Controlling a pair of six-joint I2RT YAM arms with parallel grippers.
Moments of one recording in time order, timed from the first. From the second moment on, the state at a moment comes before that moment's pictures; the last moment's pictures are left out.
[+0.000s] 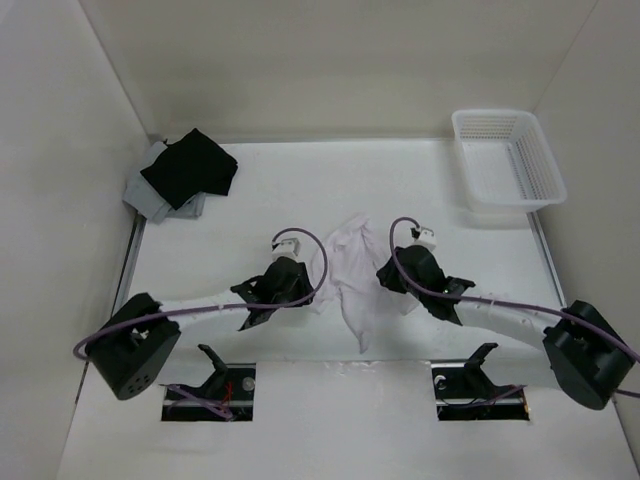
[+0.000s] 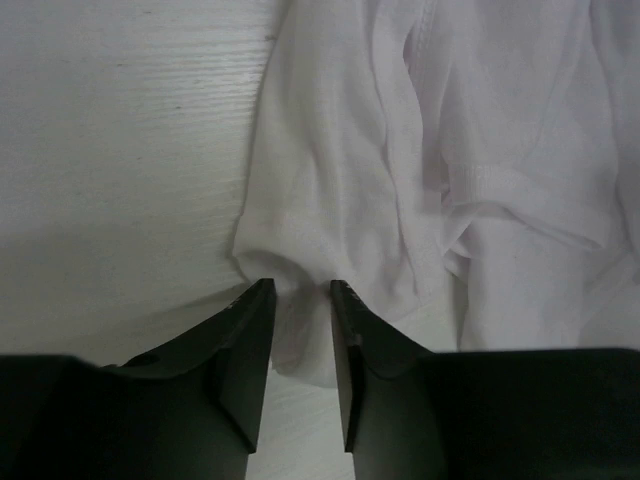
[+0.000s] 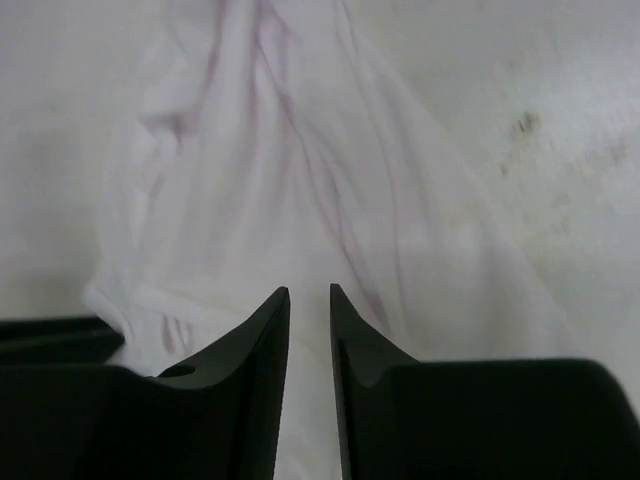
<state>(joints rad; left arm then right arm) -0.79 1.27 0.42 0.11 -0.18 -0.75 0.71 1.22 0.48 0.10 0.27 0.84</state>
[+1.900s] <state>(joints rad) -1.53 1.60 0.86 -0.26 -0.64 -1.17 0.61 0.74 0.26 0.04 0.32 0.89</state>
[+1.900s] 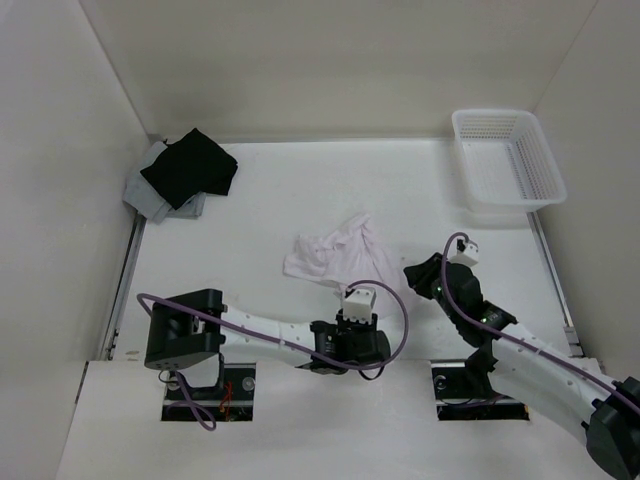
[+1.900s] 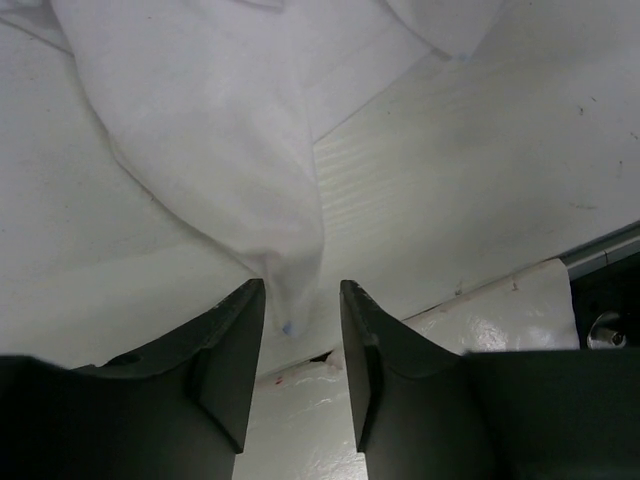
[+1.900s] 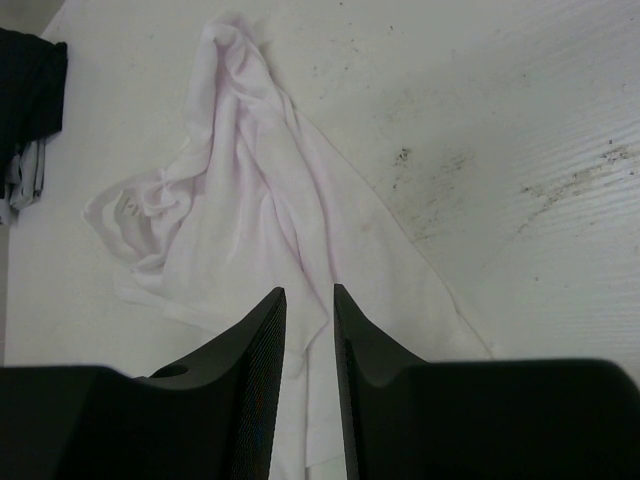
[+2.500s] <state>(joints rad) -1.42 1.32 0.86 -0.53 -0.64 -1.14 0.62 0.88 0.25 0.08 0.31 0.89</state>
